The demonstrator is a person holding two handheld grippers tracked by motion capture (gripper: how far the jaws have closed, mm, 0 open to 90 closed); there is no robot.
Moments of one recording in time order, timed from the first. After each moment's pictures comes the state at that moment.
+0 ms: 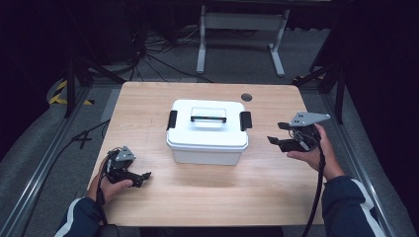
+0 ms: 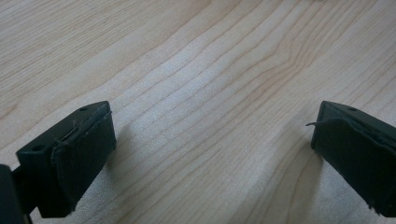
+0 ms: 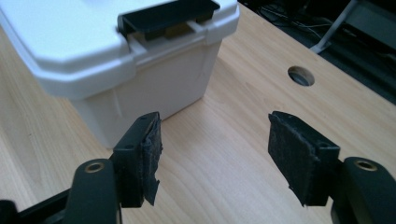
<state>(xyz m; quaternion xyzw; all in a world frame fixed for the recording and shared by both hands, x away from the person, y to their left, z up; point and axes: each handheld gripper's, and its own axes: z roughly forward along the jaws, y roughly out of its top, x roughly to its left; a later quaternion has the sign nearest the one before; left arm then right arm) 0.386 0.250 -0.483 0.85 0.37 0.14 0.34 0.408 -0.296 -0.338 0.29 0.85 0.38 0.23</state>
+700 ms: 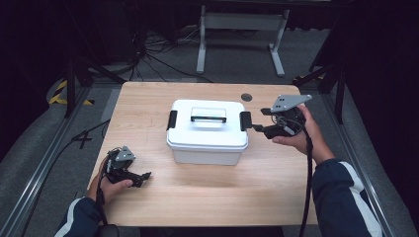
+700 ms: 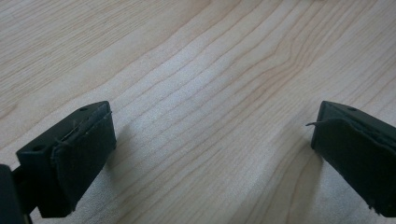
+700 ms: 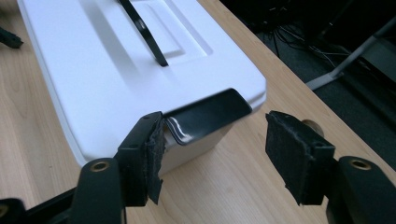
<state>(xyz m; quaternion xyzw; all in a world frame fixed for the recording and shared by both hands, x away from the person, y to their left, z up) 0.386 0.250 -0.483 0.85 0.37 0.14 0.34 0.426 -0.240 -0.292 0.22 0.87 0.37 0.23</state>
